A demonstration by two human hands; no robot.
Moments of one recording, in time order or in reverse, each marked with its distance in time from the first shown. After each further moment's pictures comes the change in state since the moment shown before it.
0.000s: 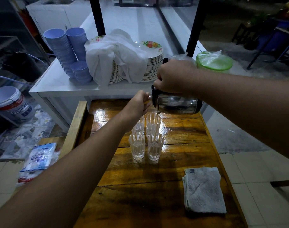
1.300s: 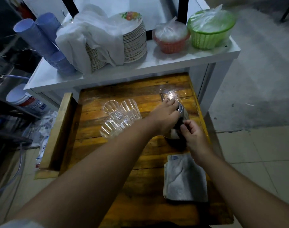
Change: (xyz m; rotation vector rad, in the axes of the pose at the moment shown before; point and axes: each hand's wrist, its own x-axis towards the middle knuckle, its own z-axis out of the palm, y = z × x) left_hand 0.029 -0.071 0.183 1.077 -0.235 -0.044; right_hand -0.196 0.085 0.263 1.719 0.032 0.754
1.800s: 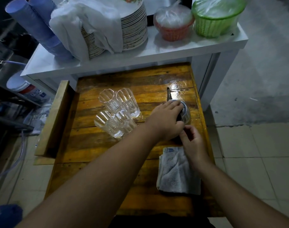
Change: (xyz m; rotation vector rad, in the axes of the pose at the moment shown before) left_hand 0.008 -0.006 0.045 0.393 0.065 0.112; right_hand -0.016 0.039 -0.008 -0.005 0.099 0.013
